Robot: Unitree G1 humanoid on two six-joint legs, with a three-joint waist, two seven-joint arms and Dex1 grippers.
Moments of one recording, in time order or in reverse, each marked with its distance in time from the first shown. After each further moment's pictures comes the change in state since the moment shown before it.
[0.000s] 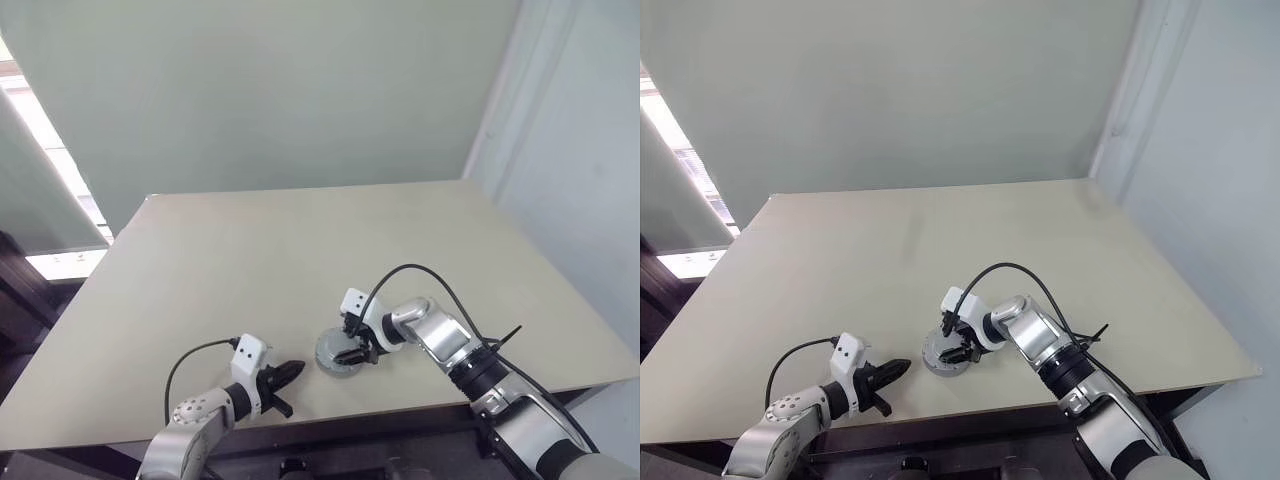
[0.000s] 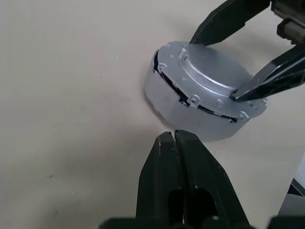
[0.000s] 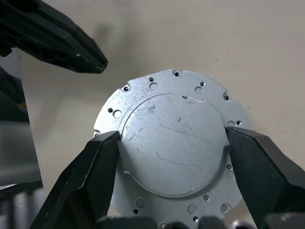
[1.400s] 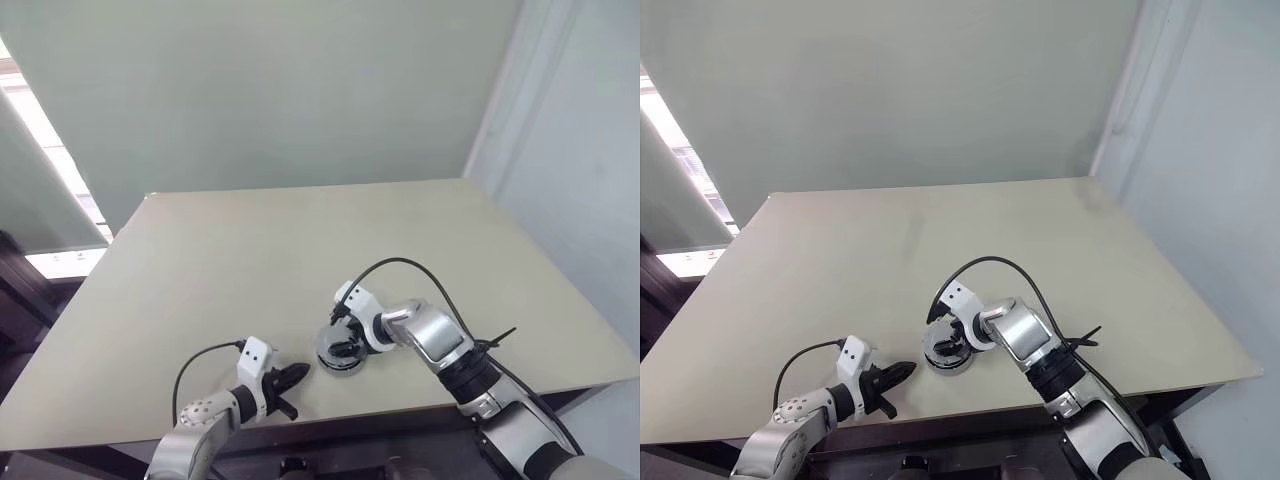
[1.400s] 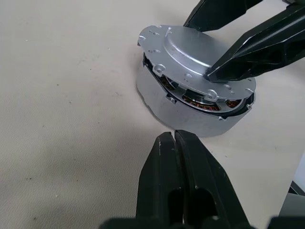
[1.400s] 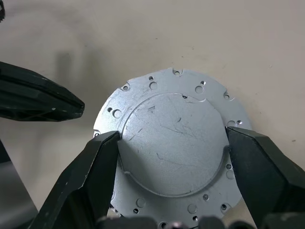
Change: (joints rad) left arm -0.006 -0.024 -0.022 0.032 0.015 -0.027 -0.002; right arm 0.006 0.081 -0.047 -0.142 0.077 0.332 -0.276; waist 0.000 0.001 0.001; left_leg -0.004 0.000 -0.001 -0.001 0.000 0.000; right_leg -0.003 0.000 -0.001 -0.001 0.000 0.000
